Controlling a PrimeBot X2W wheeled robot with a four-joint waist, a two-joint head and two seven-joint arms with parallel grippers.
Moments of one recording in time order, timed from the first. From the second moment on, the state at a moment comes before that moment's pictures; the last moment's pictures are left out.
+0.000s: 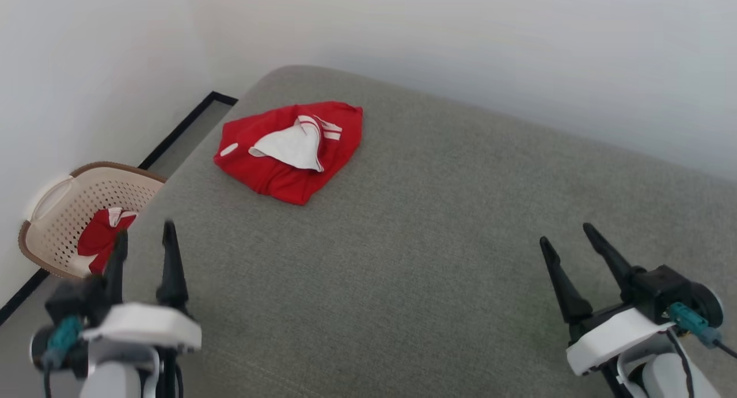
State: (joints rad) left arm -0.16 0.10 0.12 0.30 -0.23 -0.11 -0.26; right arm -0.14 -0.28 0.20 0.28 0.28 0.13 -0.26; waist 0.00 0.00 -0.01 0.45
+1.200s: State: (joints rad) left arm -1.05 0.32 0.02 1.21 -0.35 -0.06 -0.03; right arm -0.32 -0.53 0.22 -0.13 0.31 0.13 -0.14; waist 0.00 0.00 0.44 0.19
